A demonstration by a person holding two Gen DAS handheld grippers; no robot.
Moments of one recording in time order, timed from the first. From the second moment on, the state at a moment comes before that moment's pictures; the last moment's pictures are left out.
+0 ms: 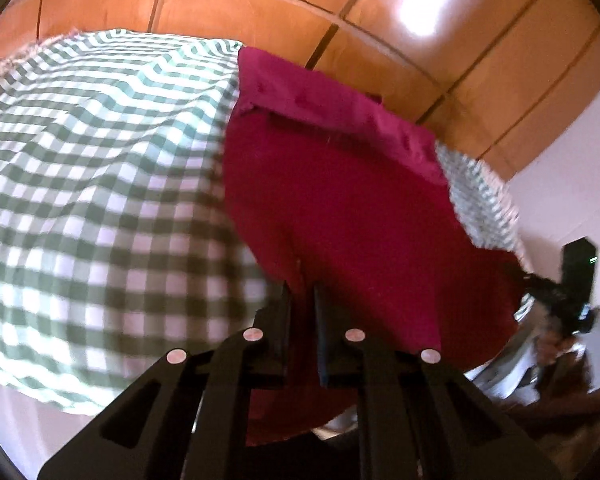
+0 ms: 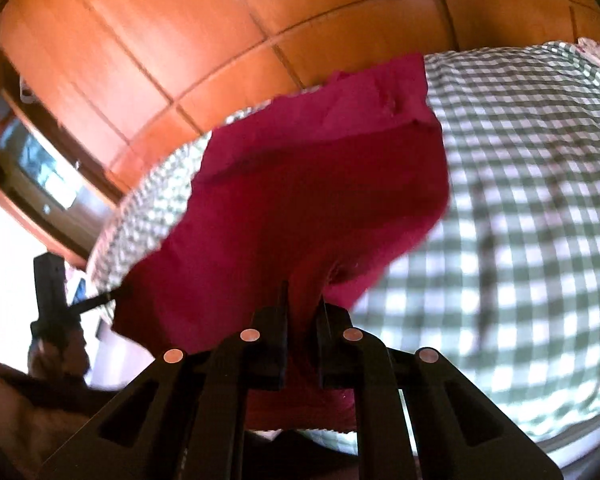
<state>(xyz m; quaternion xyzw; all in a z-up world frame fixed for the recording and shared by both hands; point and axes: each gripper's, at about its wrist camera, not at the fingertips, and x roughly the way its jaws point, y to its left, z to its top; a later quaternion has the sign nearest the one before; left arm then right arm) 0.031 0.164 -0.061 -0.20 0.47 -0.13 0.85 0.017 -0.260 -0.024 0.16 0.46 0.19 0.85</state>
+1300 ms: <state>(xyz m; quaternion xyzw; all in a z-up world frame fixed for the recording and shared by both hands) 0.111 0.167 -0.099 -0.18 0.48 -0.07 0.86 0.115 -0.291 -0.069 0.14 0.48 0.08 0.86</state>
